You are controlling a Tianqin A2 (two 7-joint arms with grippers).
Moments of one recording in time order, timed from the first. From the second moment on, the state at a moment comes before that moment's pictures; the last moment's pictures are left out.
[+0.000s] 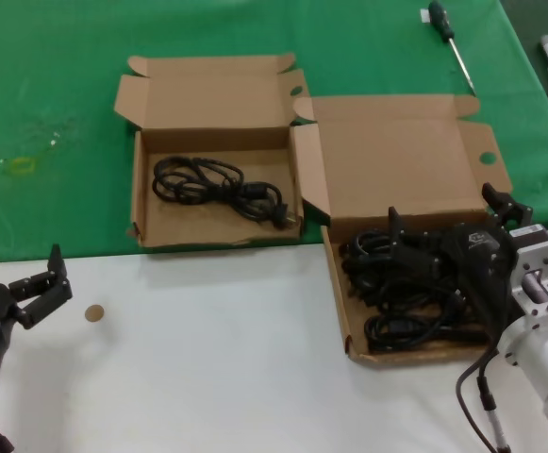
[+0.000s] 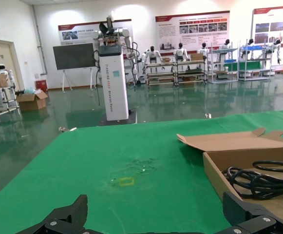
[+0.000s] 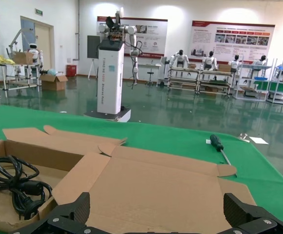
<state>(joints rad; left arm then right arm) 0.00 -0.30 1.60 -1.60 -1.80 0.00 0.00 0.03 0.30 -1.62 1.58 1.79 -0.02 -0.01</state>
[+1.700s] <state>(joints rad) 0.00 -0.30 1.60 -1.60 -1.80 0.00 0.00 0.03 0.30 -1.62 1.58 1.79 -0.02 -0.01</state>
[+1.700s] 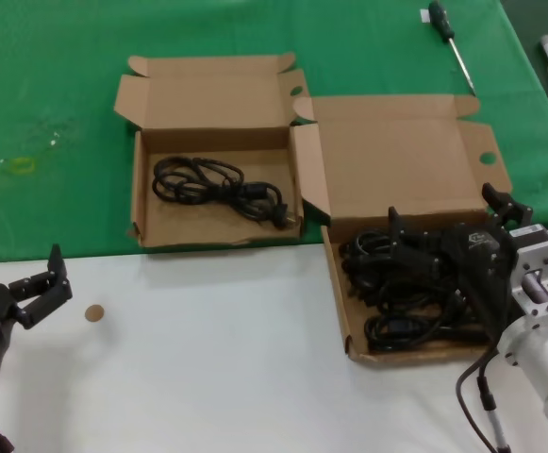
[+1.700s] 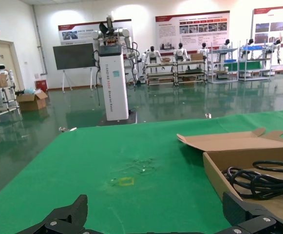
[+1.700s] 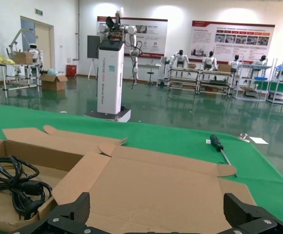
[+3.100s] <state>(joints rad) 0.00 -0.30 1.60 -1.60 -1.80 0.00 0.00 0.03 0.30 -1.62 1.58 1.79 -0.02 -0.01</state>
